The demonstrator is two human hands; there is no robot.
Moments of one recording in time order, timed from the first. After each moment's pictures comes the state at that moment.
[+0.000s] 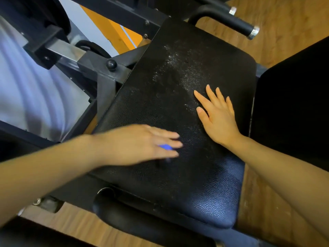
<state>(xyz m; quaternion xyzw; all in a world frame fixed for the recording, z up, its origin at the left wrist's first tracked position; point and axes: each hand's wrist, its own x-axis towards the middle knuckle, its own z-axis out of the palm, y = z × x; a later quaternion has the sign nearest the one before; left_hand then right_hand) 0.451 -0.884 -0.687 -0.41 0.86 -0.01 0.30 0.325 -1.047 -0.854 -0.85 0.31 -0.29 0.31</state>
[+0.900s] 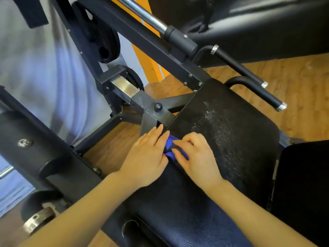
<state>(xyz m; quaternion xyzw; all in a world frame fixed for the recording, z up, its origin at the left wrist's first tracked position) 0.476 -0.861 -0.653 -0.83 0.54 -0.10 0.01 0.385 -0.989 -0.737 -0.84 0.09 -0.48 0.25</state>
